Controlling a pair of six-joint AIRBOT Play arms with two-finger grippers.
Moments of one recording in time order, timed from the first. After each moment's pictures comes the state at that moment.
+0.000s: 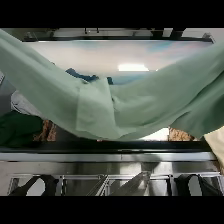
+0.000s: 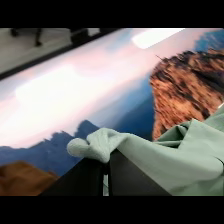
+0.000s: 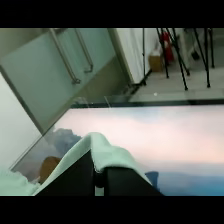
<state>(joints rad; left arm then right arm) 0.43 -1.02 1.88 0.56 -1.65 -0.97 -0.64 -0.58 1.16 -0.24 1.27 1.09</state>
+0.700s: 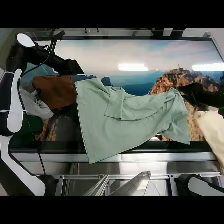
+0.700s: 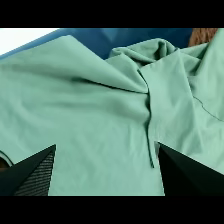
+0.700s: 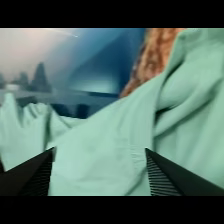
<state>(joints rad) 0.03 -1.98 2.03 0.85 -1.49 -1.15 -0.50 -1.29 0.86 -0.44 1.00 0.93</state>
